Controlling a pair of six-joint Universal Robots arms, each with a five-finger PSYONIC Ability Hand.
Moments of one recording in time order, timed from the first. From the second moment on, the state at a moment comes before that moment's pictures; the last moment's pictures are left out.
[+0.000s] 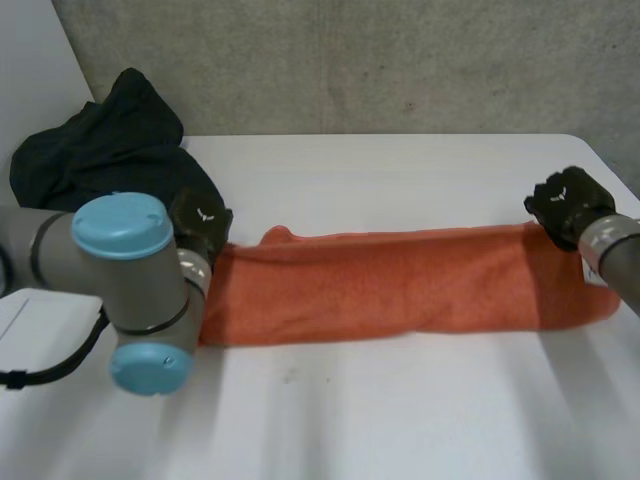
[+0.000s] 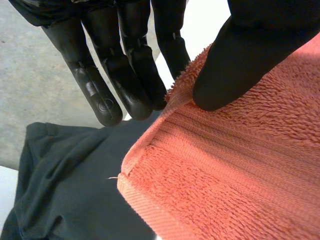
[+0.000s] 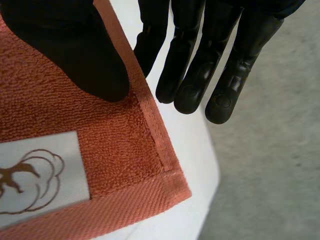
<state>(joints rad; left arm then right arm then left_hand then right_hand) 4.20 -2.16 -1.42 3.42 -1.84 3.89 1.62 -0.98 1.36 -0.13 1.31 2.11 1.12 1.20 1.19 1.20 0.99 0.99 1.17 1.18 1.19 1.00</state>
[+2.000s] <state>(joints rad) 4.21 -1.85 -1.80 3.64 -1.77 3.79 2.07 -1.06 1.39 -0.22 1.00 2.25 0.20 0.20 0.21 0.20 0.05 0.97 1.17 1.18 1.19 0.99</state>
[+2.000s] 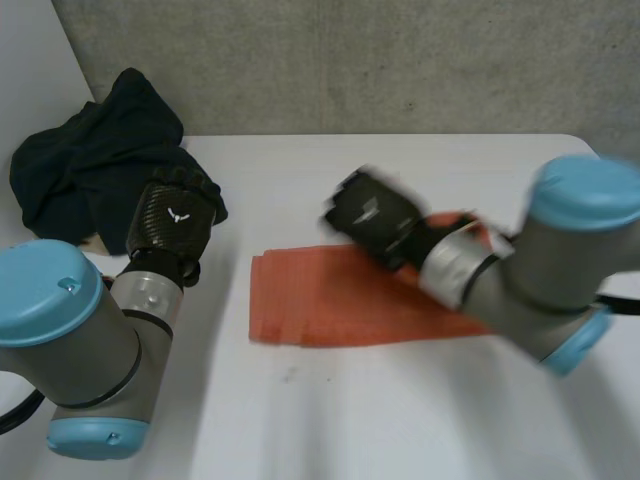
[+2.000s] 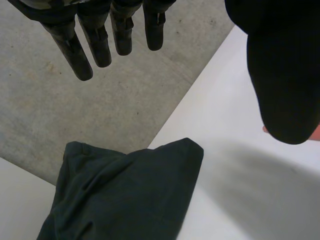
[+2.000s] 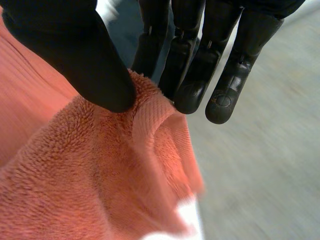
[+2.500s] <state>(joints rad) 4.05 -1.89 -1.69 3.64 -1.74 3.65 2.00 -1.12 1.49 -0.20 1.24 2.85 0.20 0.20 0.21 0.20 0.05 0.20 0.22 0.21 0.23 0.06</state>
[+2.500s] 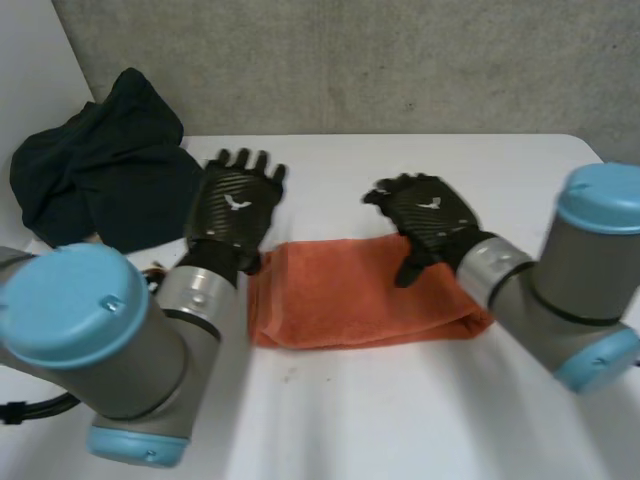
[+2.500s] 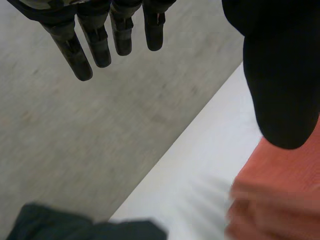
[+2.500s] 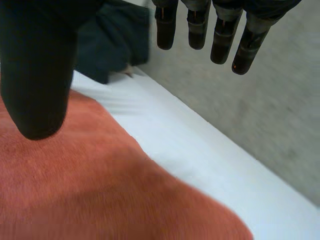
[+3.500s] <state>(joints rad) 4.17 -1.83 -1.69 3.52 -1.80 3.62 2.31 -0.97 1.41 -0.25 1.20 2.53 0.20 0.20 0.21 0.20 0.05 0.27 0.33 0.34 0.34 0.17</state>
